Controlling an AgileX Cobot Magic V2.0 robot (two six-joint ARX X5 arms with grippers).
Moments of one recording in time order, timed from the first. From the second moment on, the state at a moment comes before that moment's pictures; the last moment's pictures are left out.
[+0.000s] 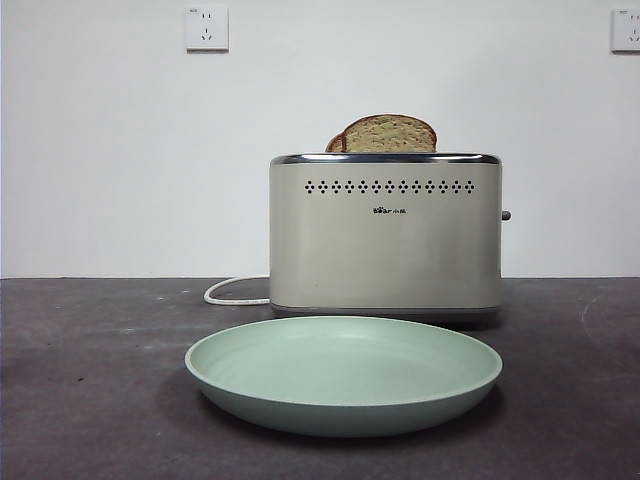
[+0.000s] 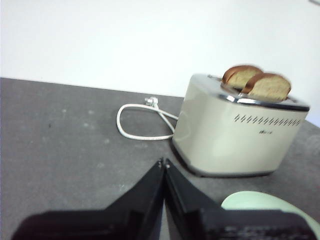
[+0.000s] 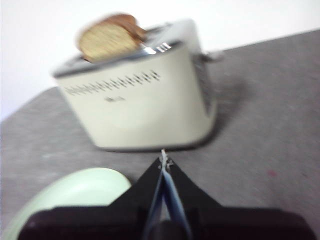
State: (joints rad) left arm 0.00 0.02 0.24 -0.25 0.33 -0.24; right arm 0.12 0.12 0.18 -0.18 -0.26 0.24
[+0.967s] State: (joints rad) left arm 0.00 0.48 0.77 -0.72 0.70 -0.11; right arm 0.12 0.69 0.98 -0.99 -0.42 -0.04
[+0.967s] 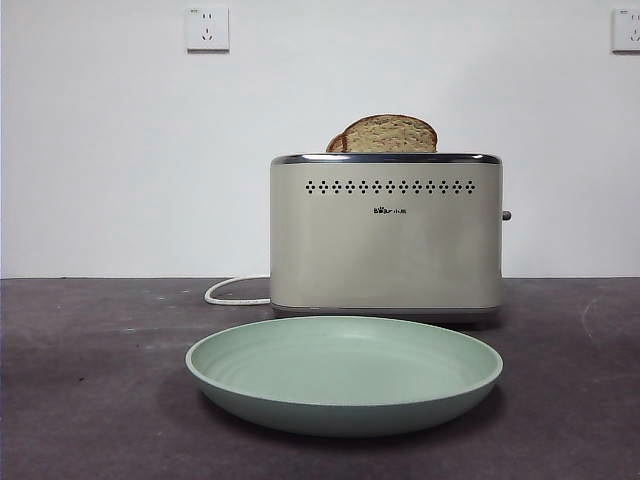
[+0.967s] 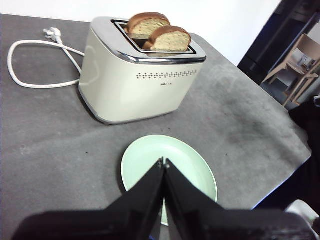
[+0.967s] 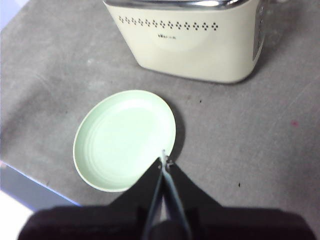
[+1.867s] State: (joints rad) left arm -0.03 0.55 0.80 -0.61 0.72 -0.09; right arm 0.12 0.71 0.98 -1.00 -0.42 -0.04
